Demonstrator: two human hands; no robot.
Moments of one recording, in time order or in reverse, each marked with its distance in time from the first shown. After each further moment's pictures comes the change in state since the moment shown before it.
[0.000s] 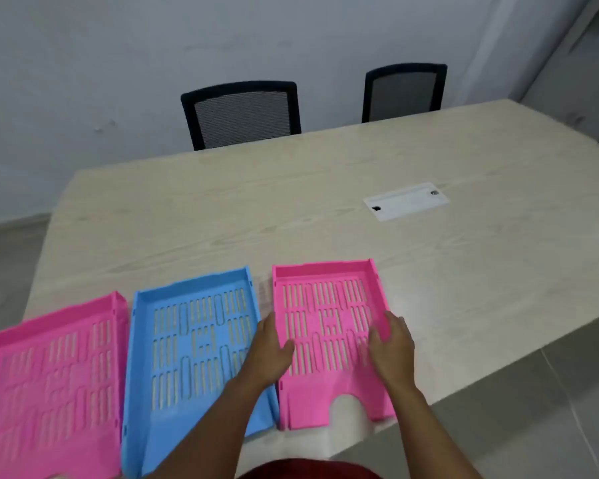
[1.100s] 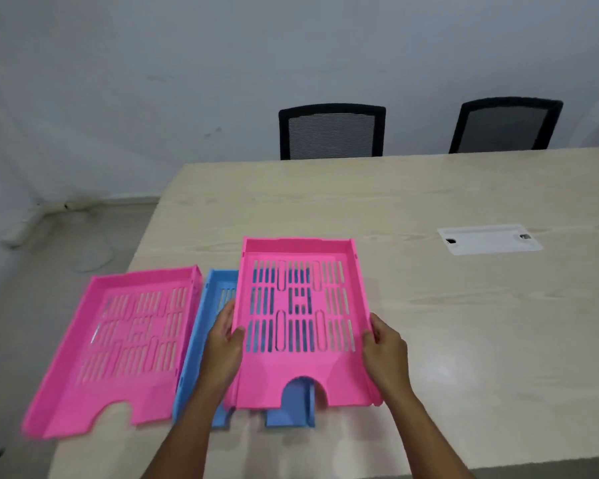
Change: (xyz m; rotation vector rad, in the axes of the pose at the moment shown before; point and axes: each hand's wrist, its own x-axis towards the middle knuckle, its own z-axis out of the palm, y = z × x) left_hand -0.084 -0.039 -0.090 -0.577 0.633 -0.174; right_hand -0.028 -0.072 0.038 0.141 -0.318 -0.298
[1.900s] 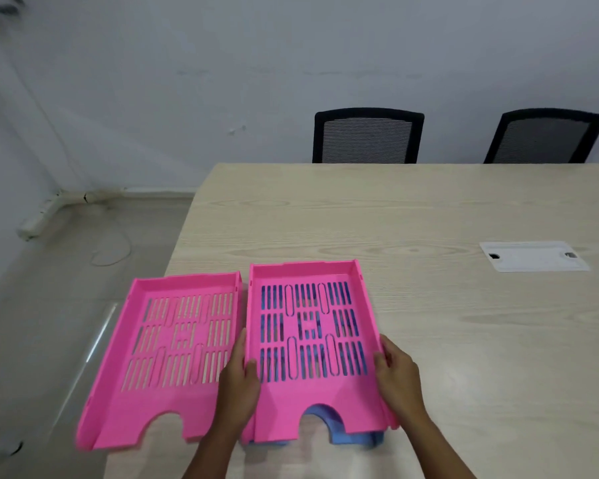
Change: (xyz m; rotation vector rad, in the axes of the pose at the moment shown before) left_hand 0.001 -0.032 -0.076 0.212 0.022 -0.068; right_hand -0.015 -0.026 0.086 -0.100 -0.091 0.033
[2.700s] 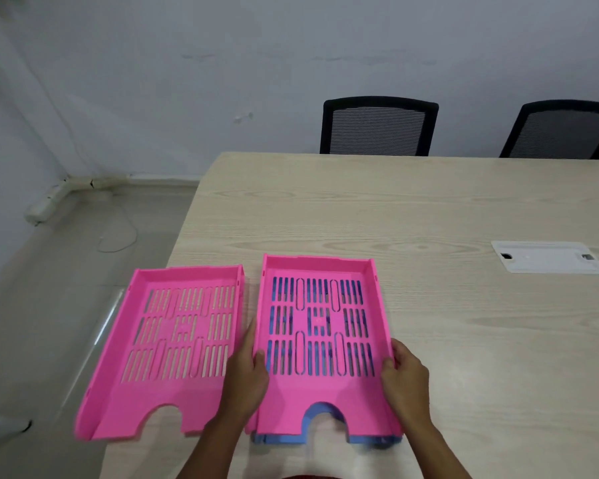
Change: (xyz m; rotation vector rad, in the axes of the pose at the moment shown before) left_hand 0.007 0.009 0.010 0.038 -0.038 -0.005; right_hand 0.004 -0.001 -0.004 -0.041 0.074 0.092
